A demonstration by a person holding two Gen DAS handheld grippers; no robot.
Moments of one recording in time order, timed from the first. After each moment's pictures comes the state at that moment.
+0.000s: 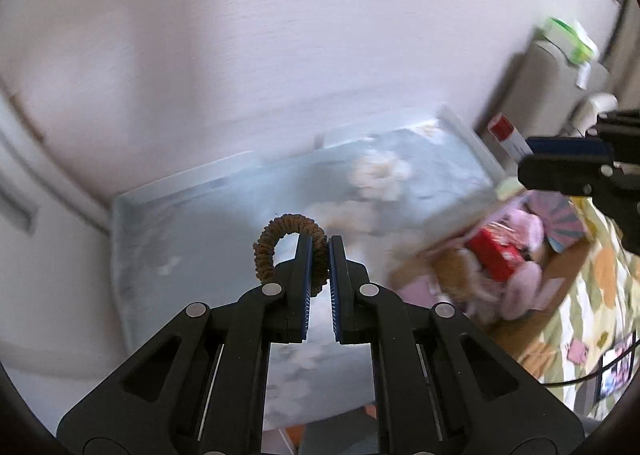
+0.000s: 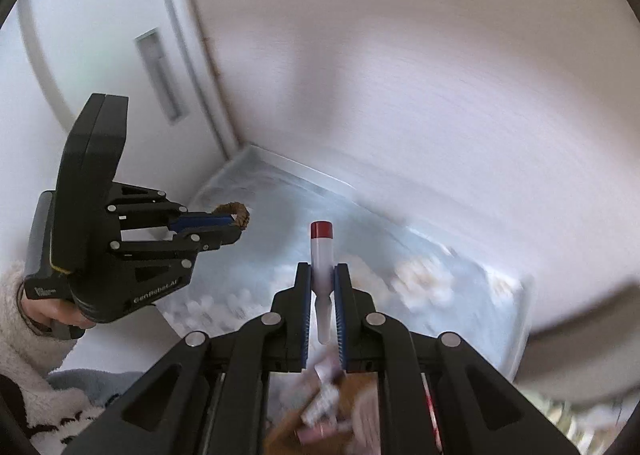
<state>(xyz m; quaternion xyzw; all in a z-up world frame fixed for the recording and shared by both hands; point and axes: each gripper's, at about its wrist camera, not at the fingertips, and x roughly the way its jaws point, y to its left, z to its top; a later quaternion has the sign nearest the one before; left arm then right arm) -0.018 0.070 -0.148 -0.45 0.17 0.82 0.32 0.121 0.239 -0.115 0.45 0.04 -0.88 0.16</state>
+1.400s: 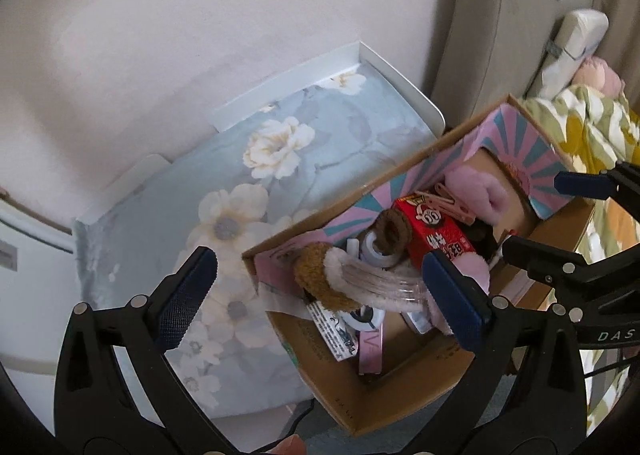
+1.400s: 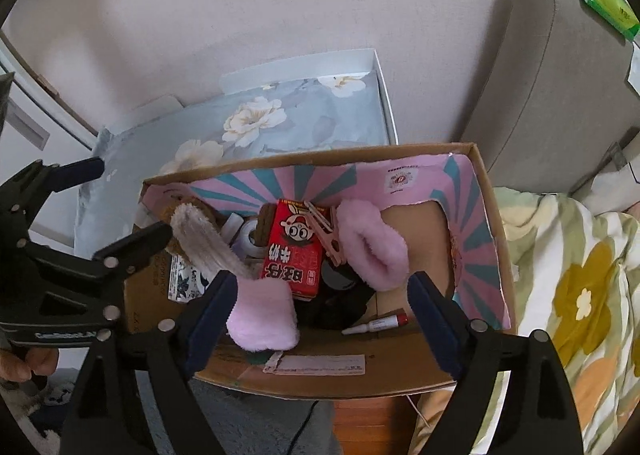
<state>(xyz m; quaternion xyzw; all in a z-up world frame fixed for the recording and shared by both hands) 0.077 0.204 -0.178 -0.47 0.27 0.78 0.32 0.220 0.402 -0.217 0.55 -0.12 -0.83 -0.04</state>
